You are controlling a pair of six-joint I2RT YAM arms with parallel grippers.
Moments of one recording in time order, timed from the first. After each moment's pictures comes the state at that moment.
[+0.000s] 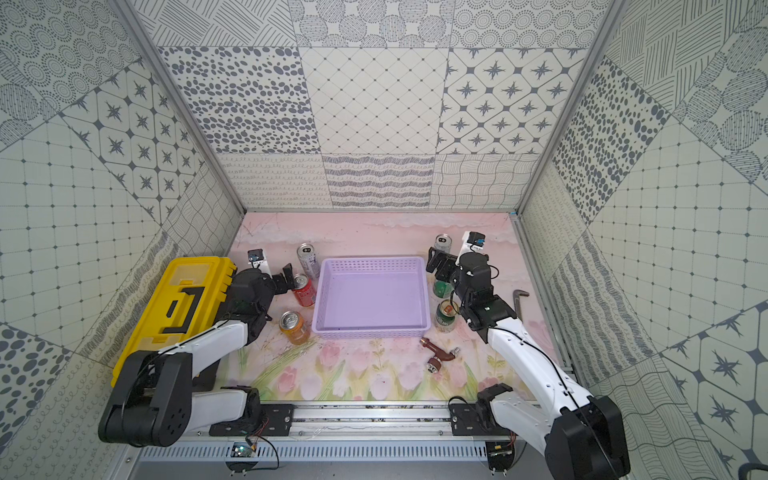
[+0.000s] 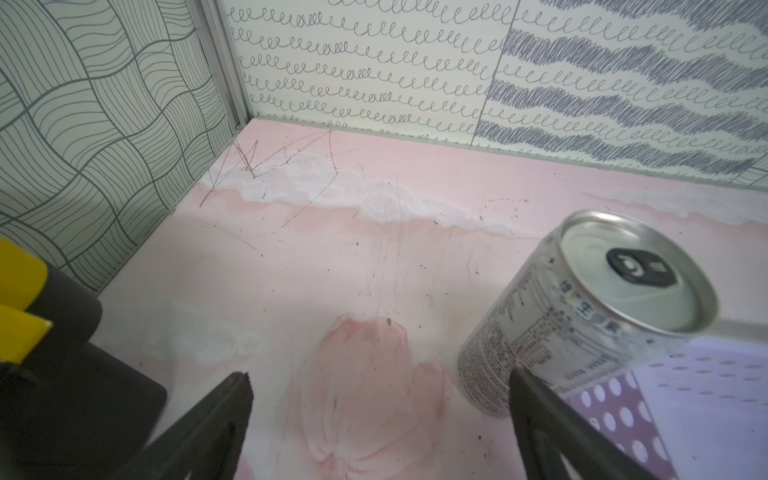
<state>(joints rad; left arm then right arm) -0.02 1.30 0.46 0.48 -0.16 -0.10 0.34 1.05 0.72 0.01 0.13 0.55</state>
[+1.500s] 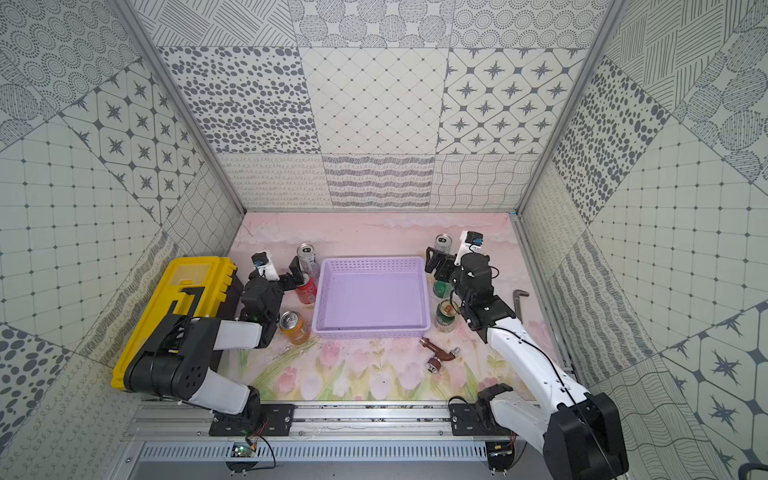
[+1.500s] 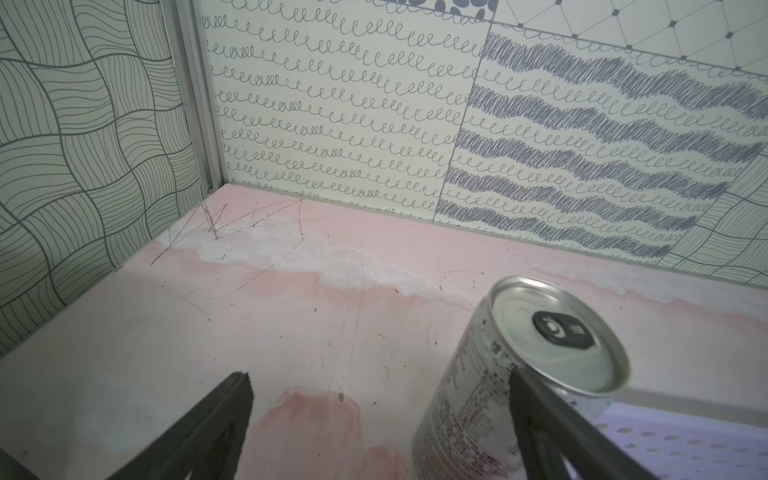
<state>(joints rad) -0.07 1.55 0.38 1.05 -0.19 -0.15 0.34 1.07 0.70 0.07 0.08 0.51</state>
